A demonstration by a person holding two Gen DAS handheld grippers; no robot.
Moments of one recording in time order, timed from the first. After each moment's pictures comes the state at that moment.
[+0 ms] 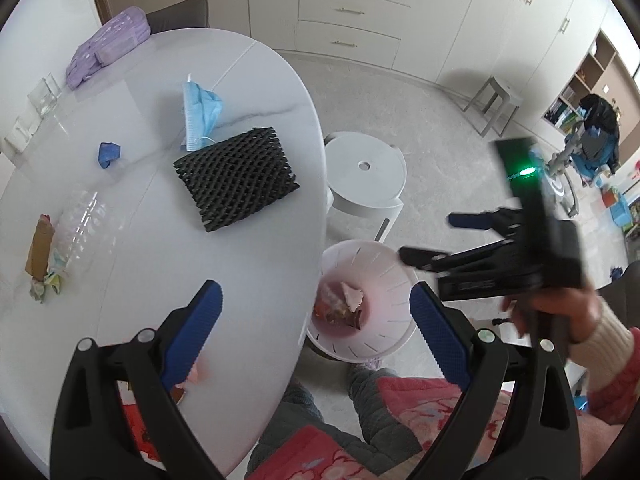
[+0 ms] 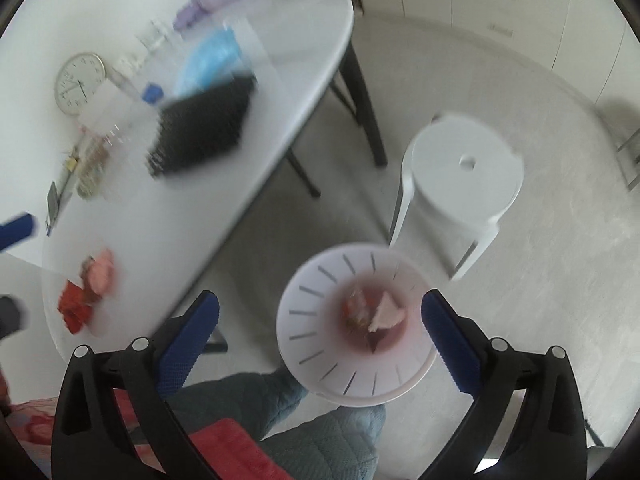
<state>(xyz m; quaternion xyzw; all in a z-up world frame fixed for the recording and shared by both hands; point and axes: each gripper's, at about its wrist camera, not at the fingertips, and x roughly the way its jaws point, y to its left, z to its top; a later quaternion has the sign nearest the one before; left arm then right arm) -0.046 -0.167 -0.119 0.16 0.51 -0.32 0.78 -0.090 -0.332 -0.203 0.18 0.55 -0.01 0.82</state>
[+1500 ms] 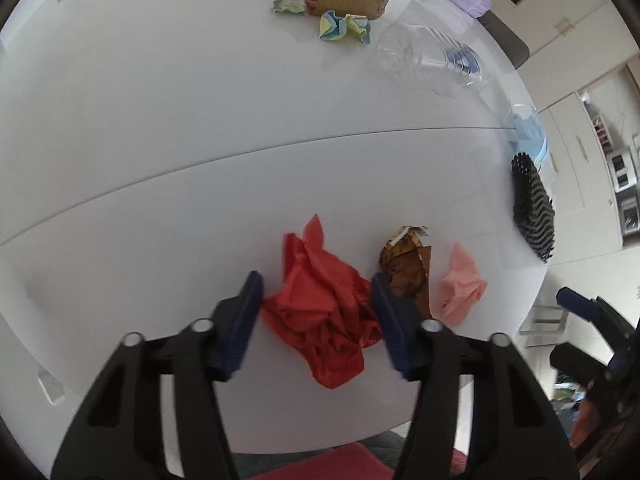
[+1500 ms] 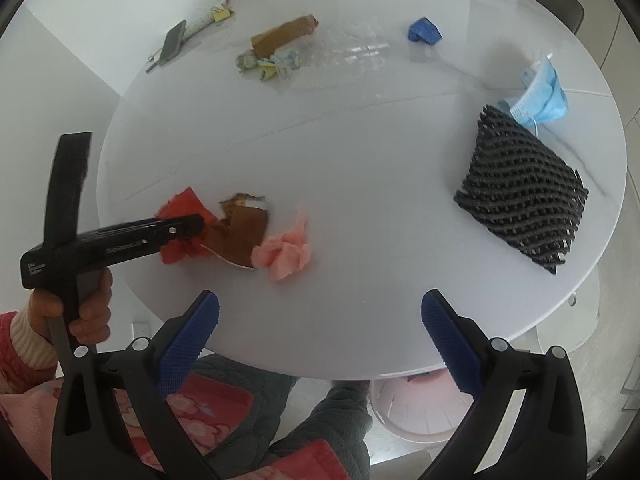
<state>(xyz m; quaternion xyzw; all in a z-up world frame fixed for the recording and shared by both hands) -0.036 0.097 -0.237 -0.21 0.59 0.01 0.78 -0.007 -0.111 -0.164 -0.03 0.59 0.26 0.76</state>
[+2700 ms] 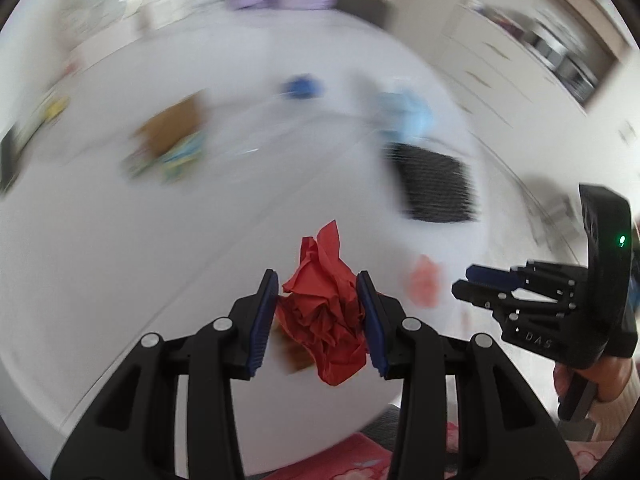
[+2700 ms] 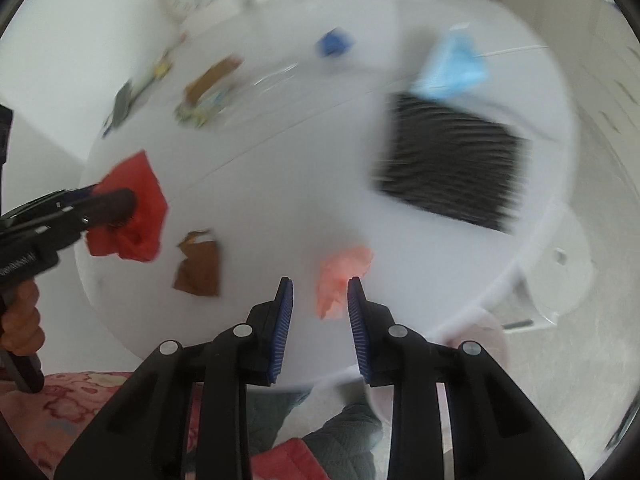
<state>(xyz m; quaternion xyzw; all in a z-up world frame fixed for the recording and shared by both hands) 0.003 -0.004 -0.134 0.00 0.53 -0.17 0.83 -0.020 -0.178 -0.159 0.05 0.57 0.15 0.81</state>
